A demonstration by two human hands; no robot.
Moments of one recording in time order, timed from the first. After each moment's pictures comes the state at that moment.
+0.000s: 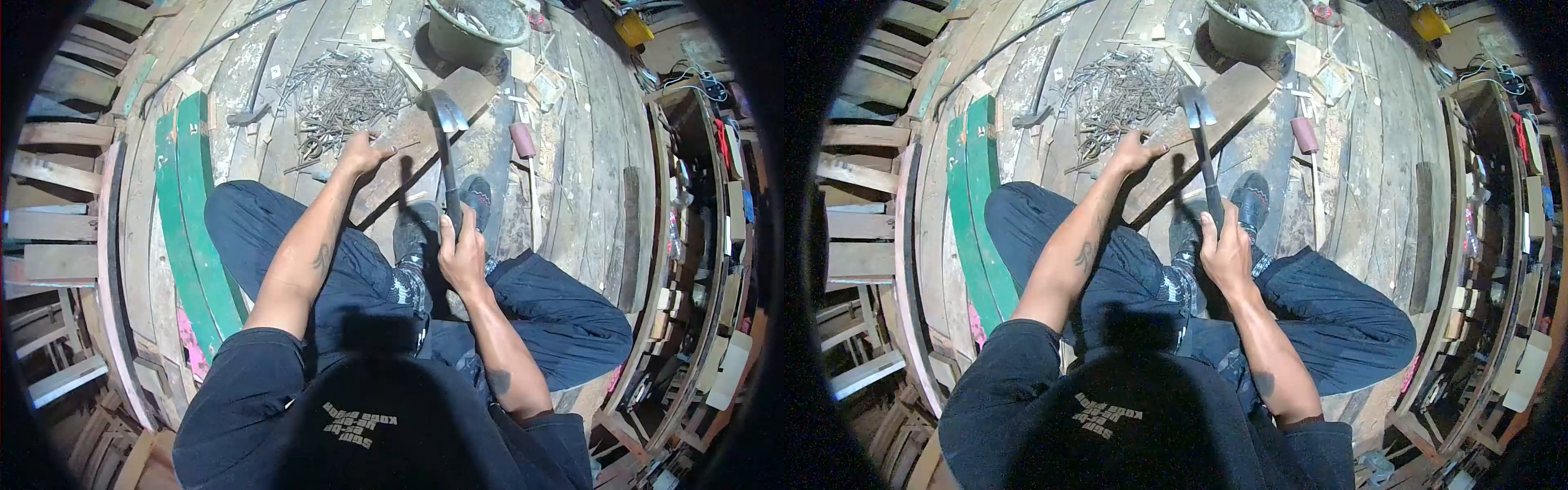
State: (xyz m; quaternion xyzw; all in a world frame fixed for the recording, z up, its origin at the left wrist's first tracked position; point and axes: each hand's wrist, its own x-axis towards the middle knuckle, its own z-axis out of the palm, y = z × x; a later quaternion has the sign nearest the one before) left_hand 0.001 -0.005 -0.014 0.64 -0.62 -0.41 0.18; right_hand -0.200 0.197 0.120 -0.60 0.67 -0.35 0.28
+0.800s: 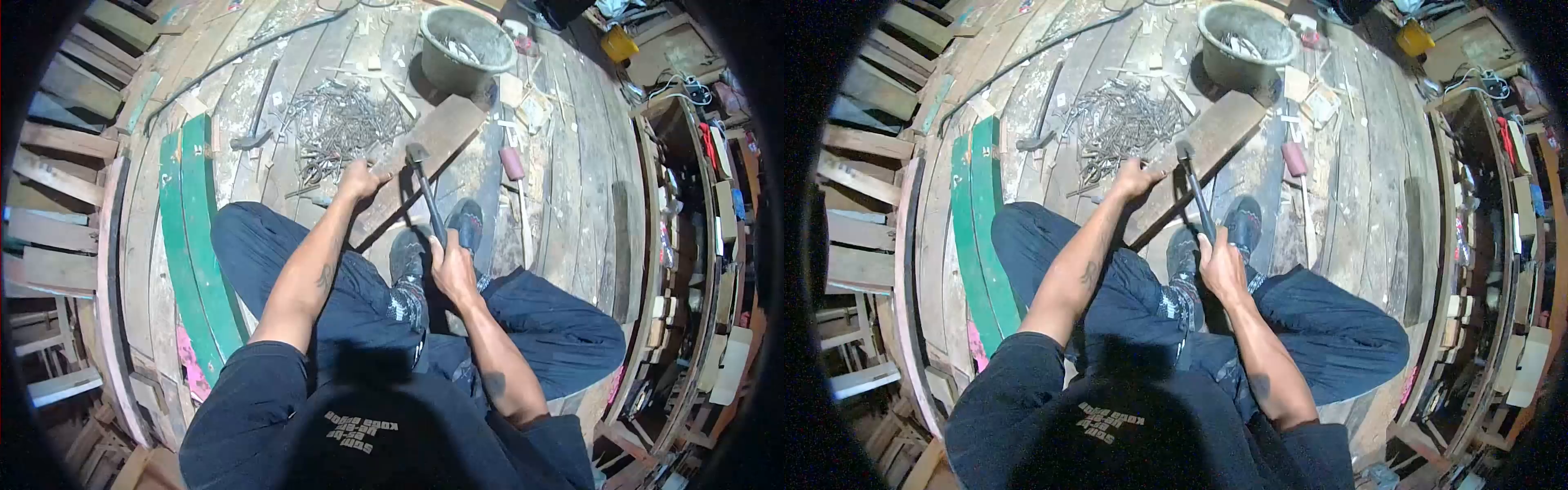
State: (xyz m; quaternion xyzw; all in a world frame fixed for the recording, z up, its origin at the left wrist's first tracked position) left_hand 0.000 -0.007 -0.011 0.66 -0.62 -0.39 0.17; right_hand -0.207 0.187 0.096 -0.60 0.73 -0.16 0.29
